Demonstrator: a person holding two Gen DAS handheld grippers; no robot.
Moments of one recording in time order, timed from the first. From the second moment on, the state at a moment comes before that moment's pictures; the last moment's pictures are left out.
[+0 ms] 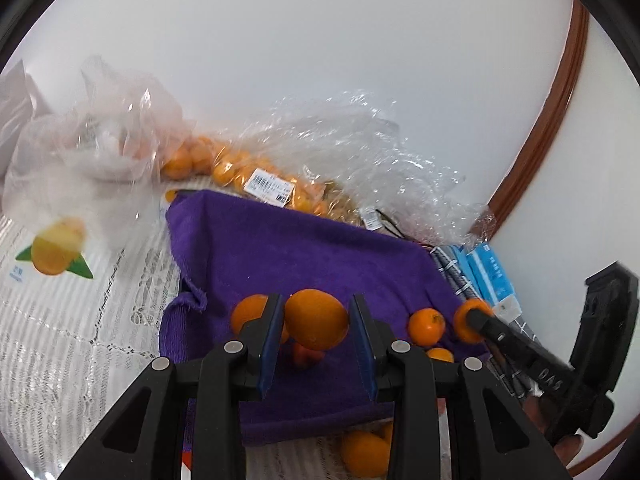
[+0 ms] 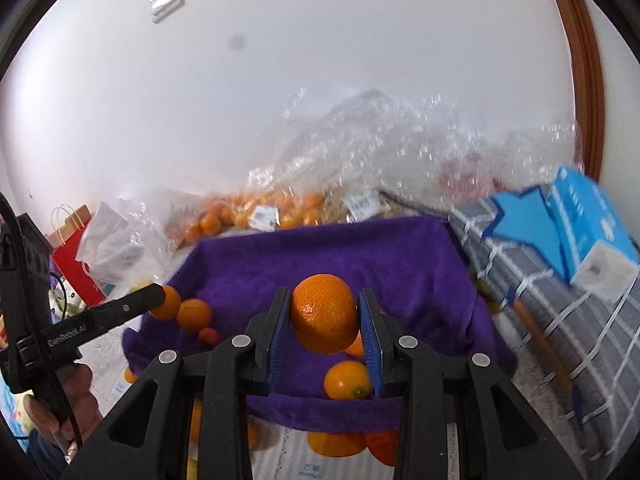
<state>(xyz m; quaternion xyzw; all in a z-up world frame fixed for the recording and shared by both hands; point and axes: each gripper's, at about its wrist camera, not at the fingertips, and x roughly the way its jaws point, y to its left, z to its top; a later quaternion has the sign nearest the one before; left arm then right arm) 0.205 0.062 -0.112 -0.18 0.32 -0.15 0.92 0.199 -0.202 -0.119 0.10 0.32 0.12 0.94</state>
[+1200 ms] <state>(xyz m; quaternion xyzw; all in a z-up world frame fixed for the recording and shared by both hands) 0.215 0.047 -0.128 -0.17 0.35 -0.18 0.91 0.203 -0.185 -0.145 0.02 0.35 0.10 0.93</state>
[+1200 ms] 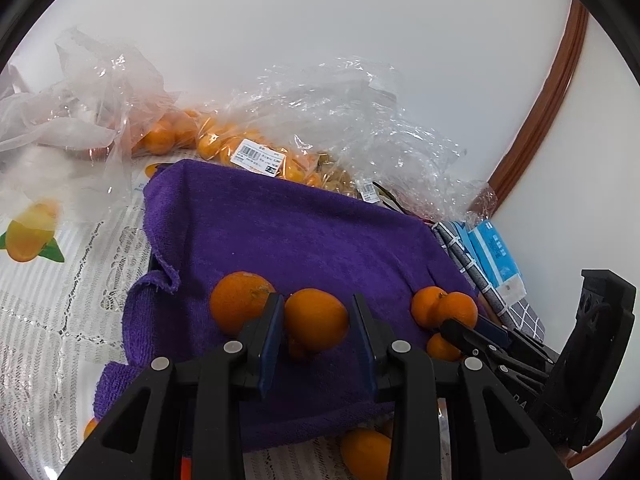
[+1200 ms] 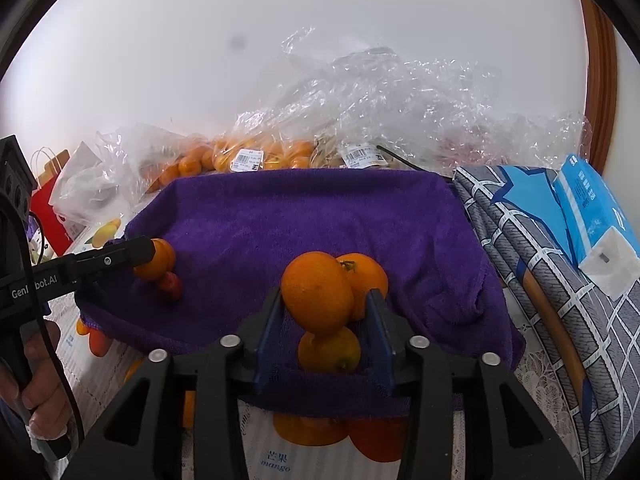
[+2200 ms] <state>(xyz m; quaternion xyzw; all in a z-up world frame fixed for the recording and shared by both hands) 0.188 0.058 -0.110 -0.15 0.33 -0.16 0.92 0.145 -0.194 -0.118 0.06 0.35 0.05 0.93</state>
